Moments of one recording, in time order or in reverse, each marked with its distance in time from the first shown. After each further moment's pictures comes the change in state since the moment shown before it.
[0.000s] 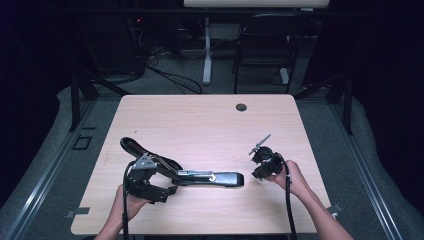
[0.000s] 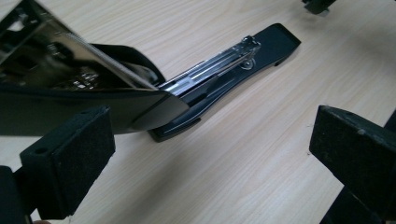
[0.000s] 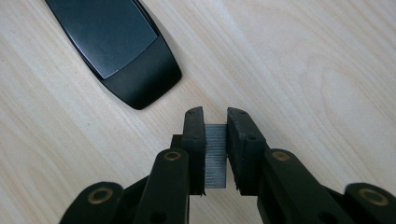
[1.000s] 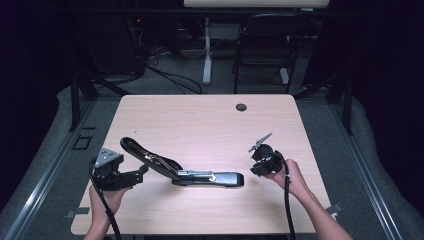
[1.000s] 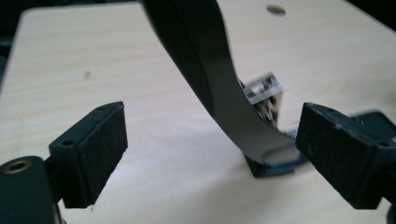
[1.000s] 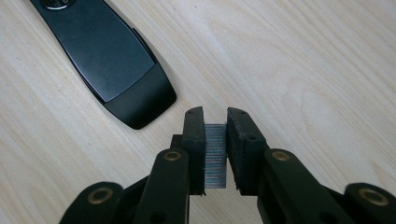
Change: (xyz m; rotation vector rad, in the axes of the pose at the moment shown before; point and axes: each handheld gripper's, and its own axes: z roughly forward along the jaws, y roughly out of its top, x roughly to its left) left arm 0.038 -0.010 -0.050 -0.284 0.329 -0.199; right arm 0.003 0.004 -0.008 -0.067 -0.042 -0.001
